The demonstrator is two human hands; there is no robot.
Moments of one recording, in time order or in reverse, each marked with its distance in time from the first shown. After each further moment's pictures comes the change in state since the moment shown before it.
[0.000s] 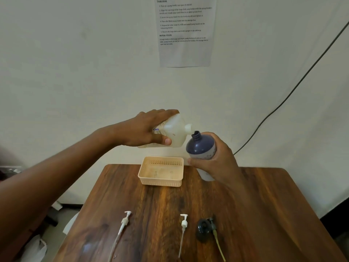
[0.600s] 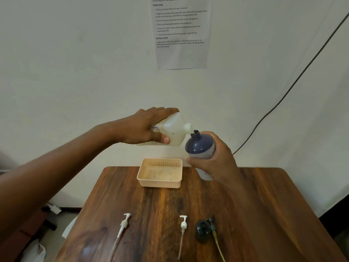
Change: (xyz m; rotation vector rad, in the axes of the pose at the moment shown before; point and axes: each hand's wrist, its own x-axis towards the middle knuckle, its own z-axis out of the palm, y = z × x) left_hand 0.006 0.008 -0.012 0.054 -0.018 0.021; right_hand -0.001 -0.004 -0.003 0.037 0.028 -0.011
